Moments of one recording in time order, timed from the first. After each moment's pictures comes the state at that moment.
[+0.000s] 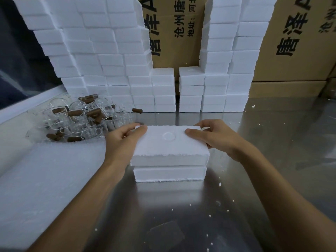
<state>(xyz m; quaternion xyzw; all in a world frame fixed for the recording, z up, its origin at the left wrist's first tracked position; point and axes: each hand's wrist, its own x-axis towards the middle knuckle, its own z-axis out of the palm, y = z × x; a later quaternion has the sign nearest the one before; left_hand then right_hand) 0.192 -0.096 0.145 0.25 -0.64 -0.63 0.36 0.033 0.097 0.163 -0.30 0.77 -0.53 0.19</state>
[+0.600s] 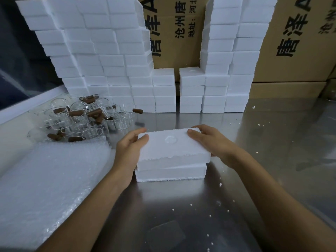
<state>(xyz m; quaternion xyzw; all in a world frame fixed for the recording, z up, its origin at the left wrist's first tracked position) 0.182 -0.095 0.119 0.26 -0.62 -0.66 0.33 0.035 0.087 0.143 -0.26 0.76 -0.55 0.22</state>
